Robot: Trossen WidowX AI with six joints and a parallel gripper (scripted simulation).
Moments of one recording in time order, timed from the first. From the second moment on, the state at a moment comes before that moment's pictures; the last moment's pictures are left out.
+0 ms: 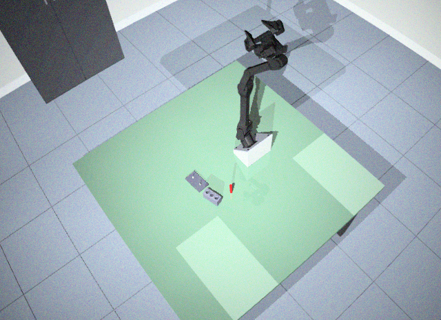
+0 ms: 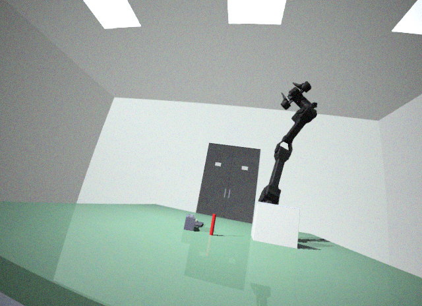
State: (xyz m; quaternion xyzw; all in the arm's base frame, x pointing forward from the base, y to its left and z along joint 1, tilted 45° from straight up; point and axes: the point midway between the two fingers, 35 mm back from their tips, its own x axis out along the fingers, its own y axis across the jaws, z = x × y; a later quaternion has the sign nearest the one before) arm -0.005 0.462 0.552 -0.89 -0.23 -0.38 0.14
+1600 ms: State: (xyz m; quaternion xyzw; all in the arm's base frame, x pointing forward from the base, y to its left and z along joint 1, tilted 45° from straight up) arm 0.423 0.400 0.130 -0.64 -0.23 0.14 -0.72
